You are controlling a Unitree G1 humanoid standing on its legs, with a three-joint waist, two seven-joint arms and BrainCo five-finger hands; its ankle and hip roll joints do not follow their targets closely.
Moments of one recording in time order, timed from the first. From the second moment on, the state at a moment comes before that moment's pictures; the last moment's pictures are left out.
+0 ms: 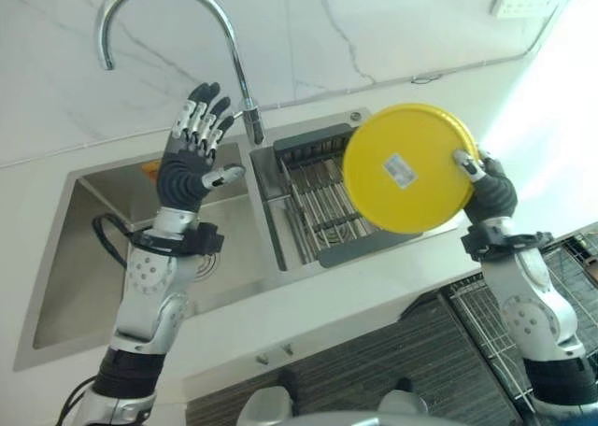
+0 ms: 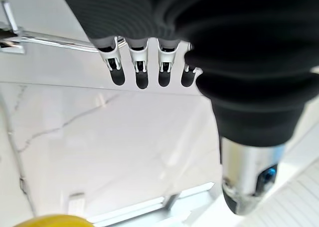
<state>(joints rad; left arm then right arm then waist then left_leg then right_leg) -0.12 0.54 0.00 -0.31 -0.57 -0.26 -0.01 -0.12 -0.43 -0.04 -0.32 0.89 0.08 -0.12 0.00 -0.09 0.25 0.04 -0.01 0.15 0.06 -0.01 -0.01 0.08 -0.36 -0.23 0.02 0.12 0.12</state>
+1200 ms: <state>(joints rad) -0.30 0.48 -0.27 -0.42 -0.45 -0.36 -0.30 -0.19 -0.47 0.00 -0.33 0.96 0.00 -0.12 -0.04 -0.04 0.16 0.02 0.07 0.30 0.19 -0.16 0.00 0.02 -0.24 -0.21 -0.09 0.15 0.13</state>
